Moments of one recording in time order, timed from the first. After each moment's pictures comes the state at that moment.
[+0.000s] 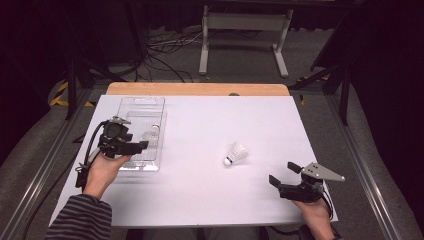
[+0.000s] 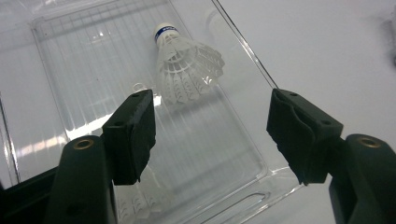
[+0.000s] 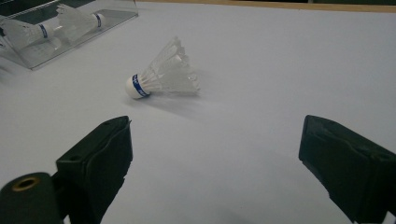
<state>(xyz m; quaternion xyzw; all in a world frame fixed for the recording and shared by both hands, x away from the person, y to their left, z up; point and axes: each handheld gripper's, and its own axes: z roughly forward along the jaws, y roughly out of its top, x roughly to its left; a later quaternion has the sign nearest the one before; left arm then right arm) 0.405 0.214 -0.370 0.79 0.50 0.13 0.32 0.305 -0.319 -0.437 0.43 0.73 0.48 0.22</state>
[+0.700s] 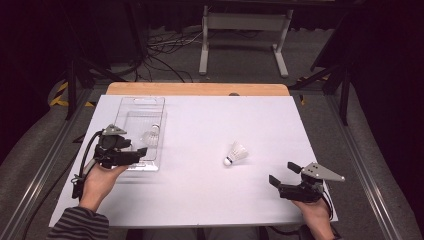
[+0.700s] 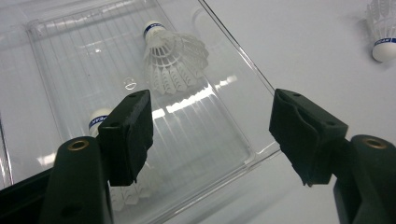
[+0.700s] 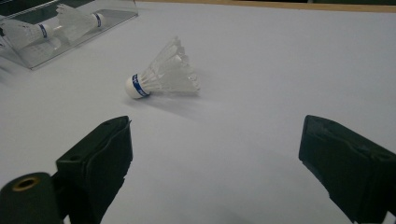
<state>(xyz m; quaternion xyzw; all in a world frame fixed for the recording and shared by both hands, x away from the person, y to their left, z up) 0.379 0.219 -0.378 0.79 0.48 0.14 0.36 0.305 -0.319 -0.437 0.43 0.73 0.48 0.22</state>
